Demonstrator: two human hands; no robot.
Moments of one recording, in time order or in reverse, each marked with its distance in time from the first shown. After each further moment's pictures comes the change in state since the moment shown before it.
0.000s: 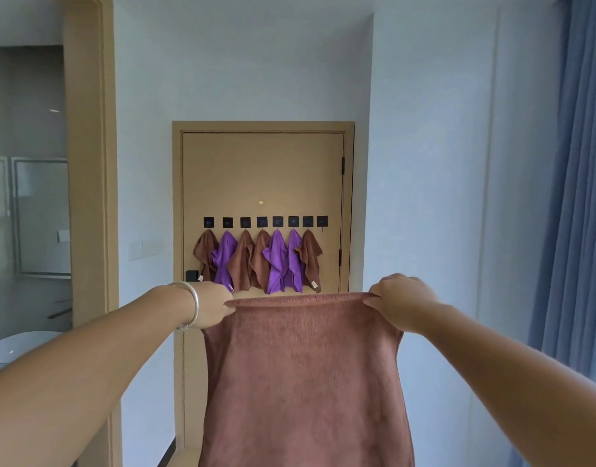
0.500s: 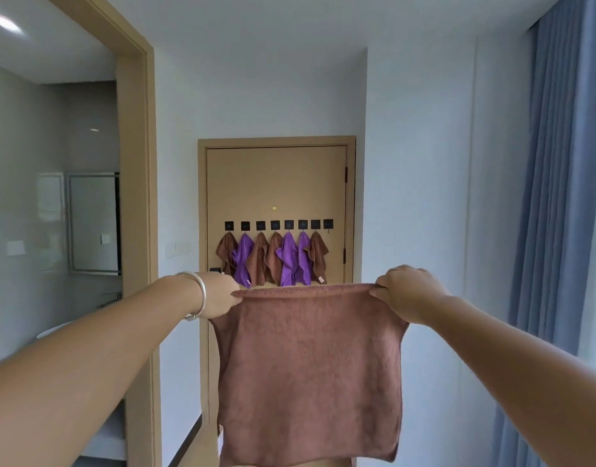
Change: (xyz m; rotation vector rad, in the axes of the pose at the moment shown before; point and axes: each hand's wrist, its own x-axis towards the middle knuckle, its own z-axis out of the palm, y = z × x) left_hand -0.195 0.067 -0.041 0.070 0.047 -0.066; right_hand -0.169 0.003 -0.101 0.034 0.037 0.002
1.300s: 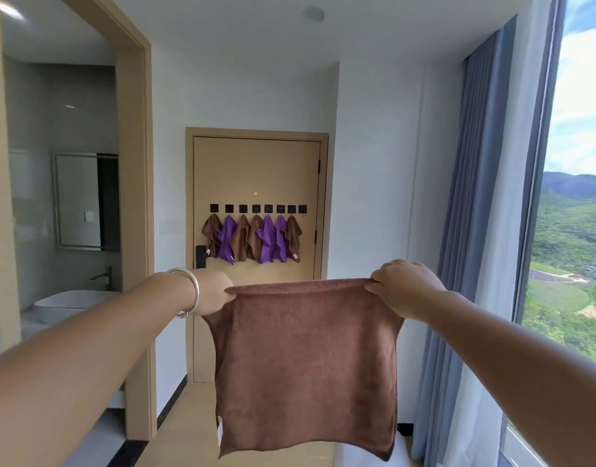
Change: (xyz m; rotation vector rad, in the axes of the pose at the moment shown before) left_hand -0.267 0.050 -0.014 -0.049 -0.016 0.075; right_hand -0.267 -0.038 -0.128 -0.067 -0.022 0.026
